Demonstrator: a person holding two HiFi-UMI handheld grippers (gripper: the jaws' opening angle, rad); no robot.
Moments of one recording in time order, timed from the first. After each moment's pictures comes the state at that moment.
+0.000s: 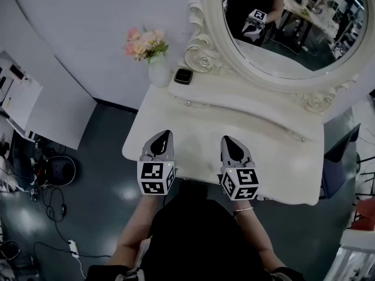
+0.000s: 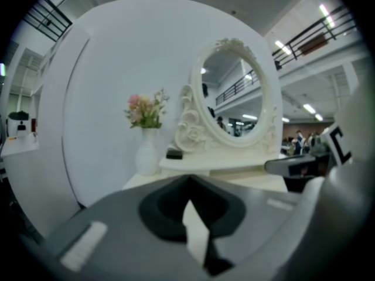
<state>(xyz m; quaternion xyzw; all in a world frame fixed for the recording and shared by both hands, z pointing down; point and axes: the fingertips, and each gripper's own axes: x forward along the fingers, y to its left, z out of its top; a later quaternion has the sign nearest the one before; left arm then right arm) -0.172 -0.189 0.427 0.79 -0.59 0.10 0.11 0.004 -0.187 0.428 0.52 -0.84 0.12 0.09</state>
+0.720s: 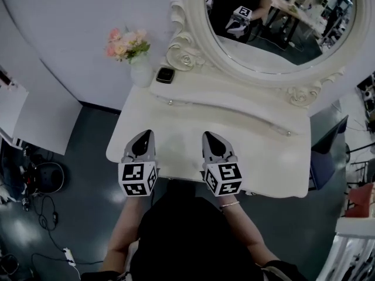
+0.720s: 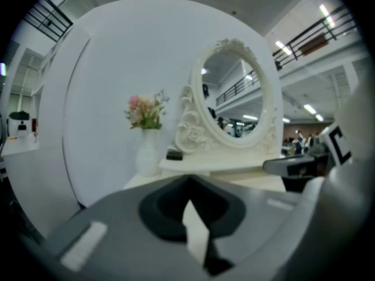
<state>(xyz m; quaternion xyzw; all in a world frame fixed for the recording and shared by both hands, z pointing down) -0.181 -0.190 0.428 0.79 -0.59 0.10 0.11 -0.009 -0.193 0.429 0.51 -0.85 0.11 0.08</state>
